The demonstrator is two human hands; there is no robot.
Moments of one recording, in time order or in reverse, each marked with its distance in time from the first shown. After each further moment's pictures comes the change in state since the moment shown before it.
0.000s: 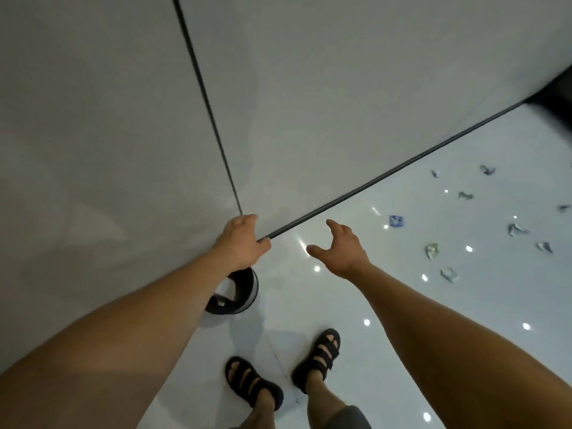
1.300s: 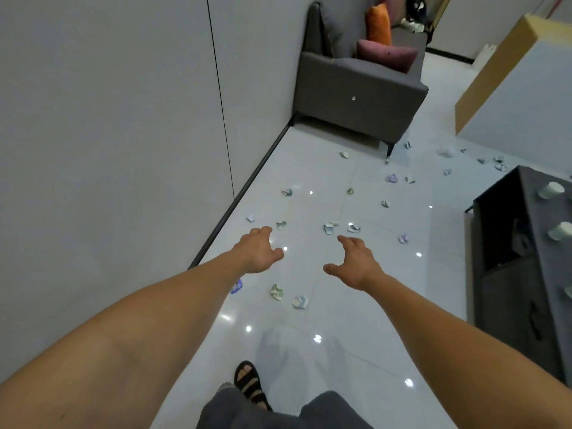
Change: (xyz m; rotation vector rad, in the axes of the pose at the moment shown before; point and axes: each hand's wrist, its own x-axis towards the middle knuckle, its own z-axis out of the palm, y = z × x) left_hand 0.065 0.696 0.171 0.341 -0.328 0.575; right_hand -0.082 0.473 -0.448 0.166 0.343 0.477
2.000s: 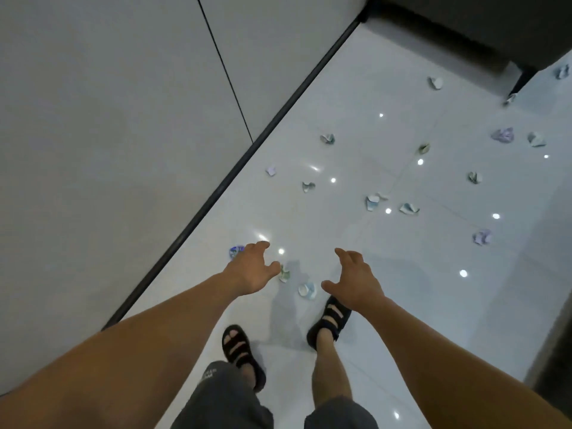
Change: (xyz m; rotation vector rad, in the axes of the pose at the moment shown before) left_hand 0.278 0.001 0.082 -0.214 -0.181 -0.422; right_hand 0.326 0.097 0.064 -0.056 -0.417 -0.075
